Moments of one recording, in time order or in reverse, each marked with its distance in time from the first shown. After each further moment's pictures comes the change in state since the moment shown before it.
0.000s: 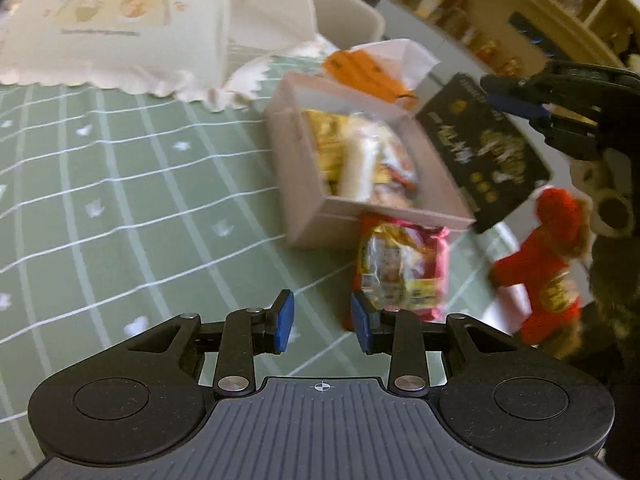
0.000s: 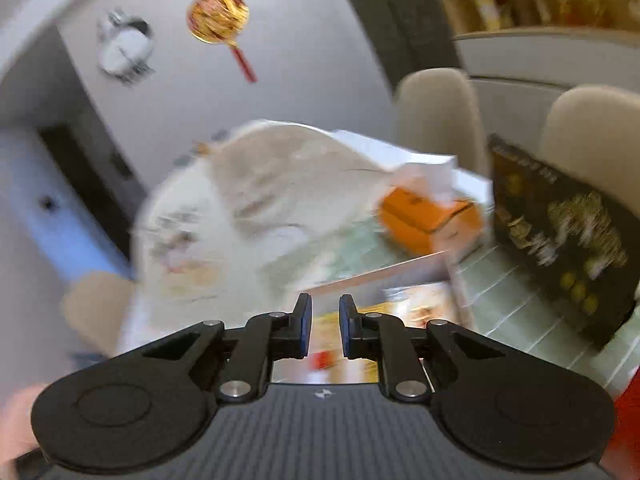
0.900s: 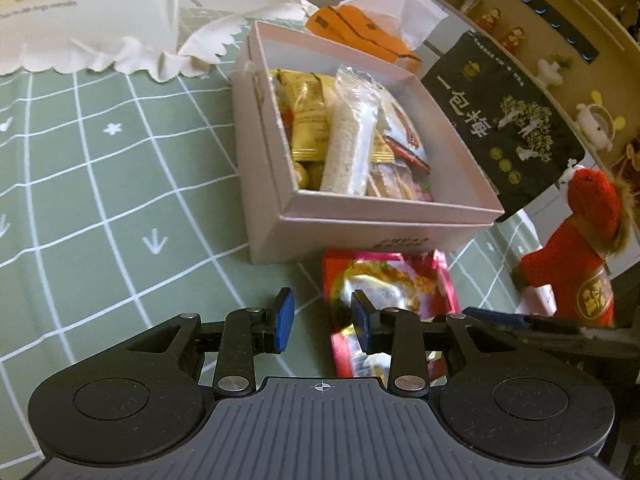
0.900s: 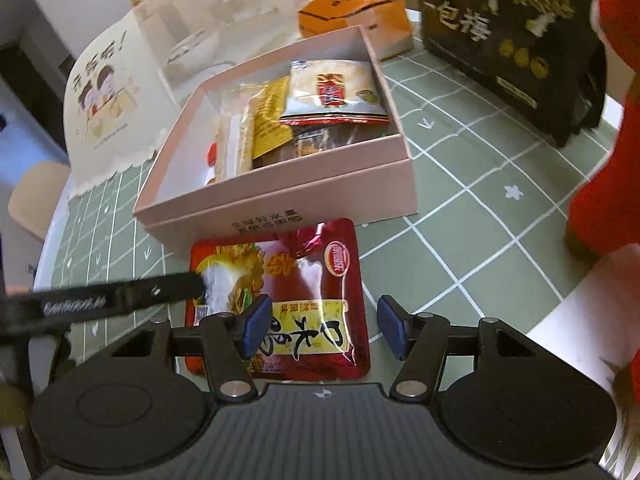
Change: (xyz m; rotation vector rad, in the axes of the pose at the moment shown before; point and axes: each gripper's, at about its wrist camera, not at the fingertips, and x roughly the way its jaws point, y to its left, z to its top) left arm 0.086 -0.018 0.018 0.030 0.075 -0.038; right arm 0.023 -0.059 -0.139 -0.010 0.332 -0.076
